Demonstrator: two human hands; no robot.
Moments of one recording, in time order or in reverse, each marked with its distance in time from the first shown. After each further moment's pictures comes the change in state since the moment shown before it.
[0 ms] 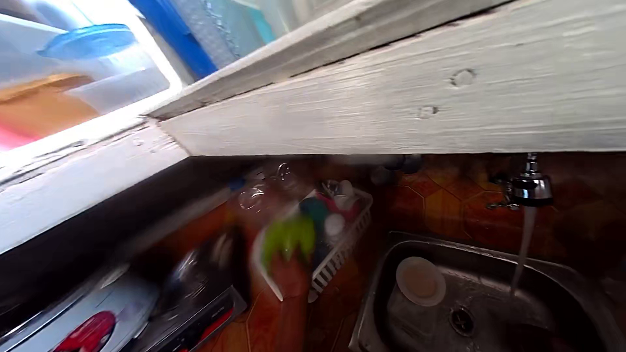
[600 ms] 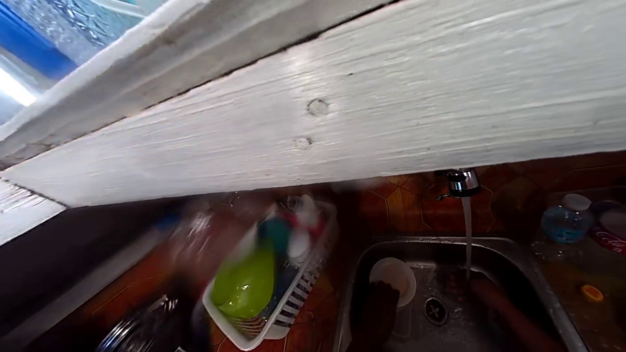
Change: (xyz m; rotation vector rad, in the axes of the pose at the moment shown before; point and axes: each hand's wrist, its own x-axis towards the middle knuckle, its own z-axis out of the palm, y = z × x) left_hand -0.150 0.138 0.108 0.053 -1.015 1.003; right_hand 0.074 -0.038 0.009 1.020 0.222 0.367
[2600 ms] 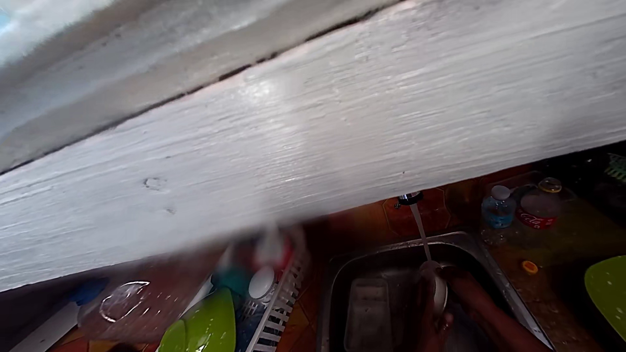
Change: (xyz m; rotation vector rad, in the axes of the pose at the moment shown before) left_hand 0.049 0.125 0.030 -0.676 0.270 0.216; right_hand -0.041 -0.015 -0.011 0.086 0.227 -0.114
